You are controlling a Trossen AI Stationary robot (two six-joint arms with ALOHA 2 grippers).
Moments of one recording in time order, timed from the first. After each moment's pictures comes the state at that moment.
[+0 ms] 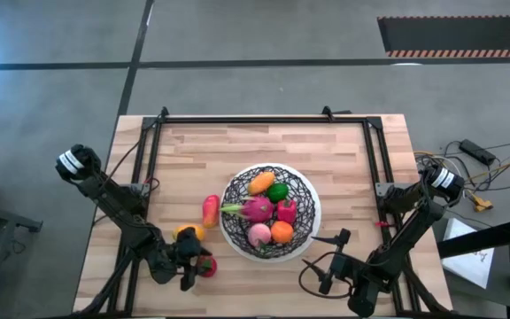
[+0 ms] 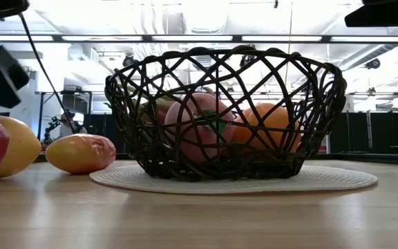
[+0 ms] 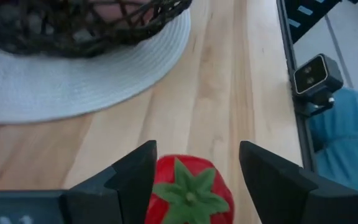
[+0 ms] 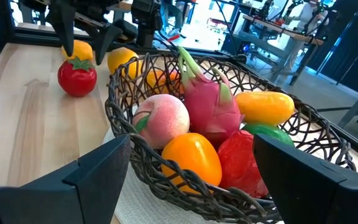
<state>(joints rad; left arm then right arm) -0.86 1.40 0.63 0.02 -0.55 -0.96 0.97 1.70 0.94 -0.27 1.28 0.79</state>
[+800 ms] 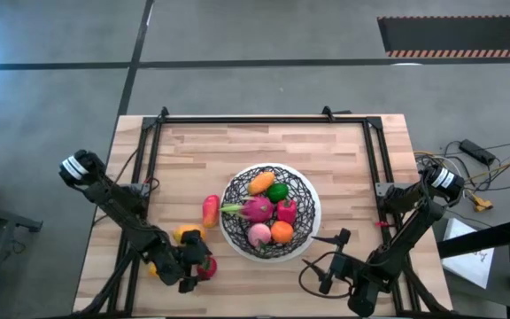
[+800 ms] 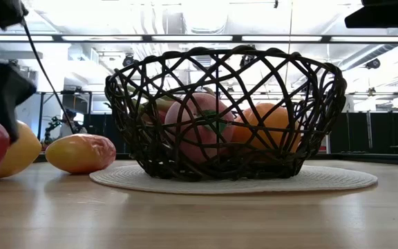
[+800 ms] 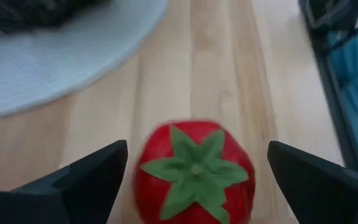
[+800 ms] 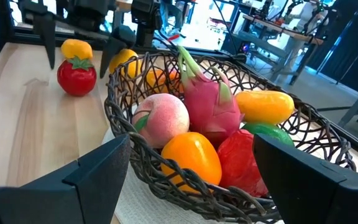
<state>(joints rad) -0.83 1.48 0.65 -0.02 -0.40 -0.80 0.97 1.70 0.94 -0.27 1.28 0.80</state>
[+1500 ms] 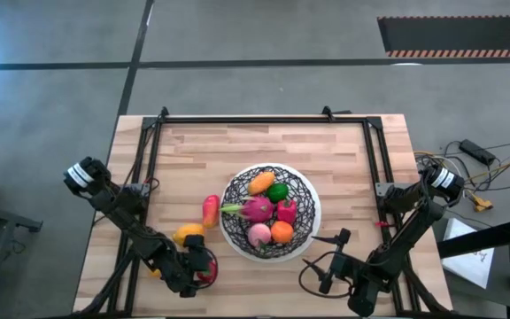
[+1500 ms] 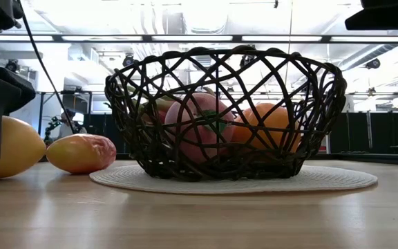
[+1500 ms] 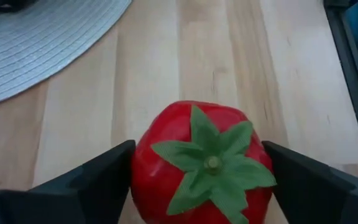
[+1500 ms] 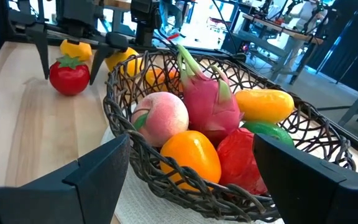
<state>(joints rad) -0.83 1.58 0.74 -0.10 -0.35 -0.75 0.97 1.70 0.93 -0.27 1.28 0.80</state>
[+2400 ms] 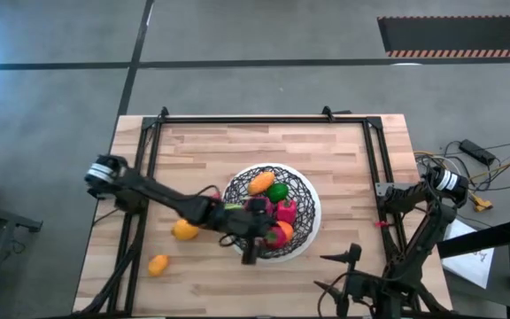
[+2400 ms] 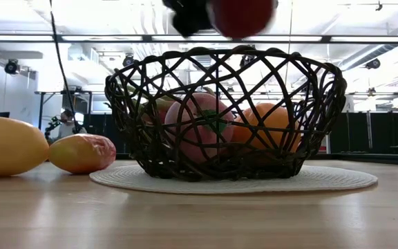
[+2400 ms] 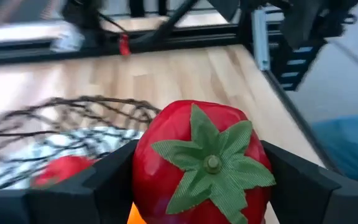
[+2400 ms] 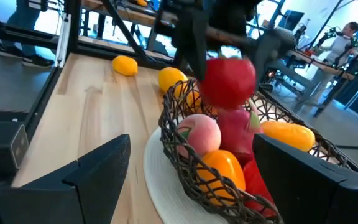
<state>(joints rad) -0.32 1.72 1.21 0.07 -0.11 -0.09 1.11 1.70 1.03 -0.28 1.31 0.65</state>
